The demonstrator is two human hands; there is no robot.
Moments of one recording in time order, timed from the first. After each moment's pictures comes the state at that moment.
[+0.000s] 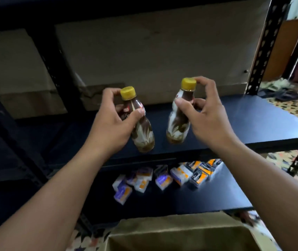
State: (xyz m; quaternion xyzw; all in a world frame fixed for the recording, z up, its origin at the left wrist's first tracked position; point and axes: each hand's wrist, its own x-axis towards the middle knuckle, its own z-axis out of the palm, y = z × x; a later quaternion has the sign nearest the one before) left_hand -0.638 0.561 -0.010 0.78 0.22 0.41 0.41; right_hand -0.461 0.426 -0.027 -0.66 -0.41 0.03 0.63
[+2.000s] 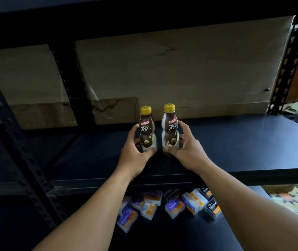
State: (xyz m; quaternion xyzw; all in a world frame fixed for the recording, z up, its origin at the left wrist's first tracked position) left_hand -0.581 0.657 -0.133 0.76 0.30 0.38 0.43; right_hand -0.422 0.539 -0.128 -0.69 -0.47 0.12 0.53
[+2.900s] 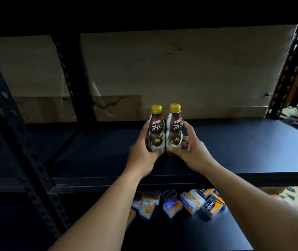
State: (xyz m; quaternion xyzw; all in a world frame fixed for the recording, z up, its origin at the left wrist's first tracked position) left_hand -0.579 0.656 -0.133 0.79 0.27 0.37 0.42; right_hand -0.427 0.540 -0.127 -0.69 -0.49 0.12 0.51
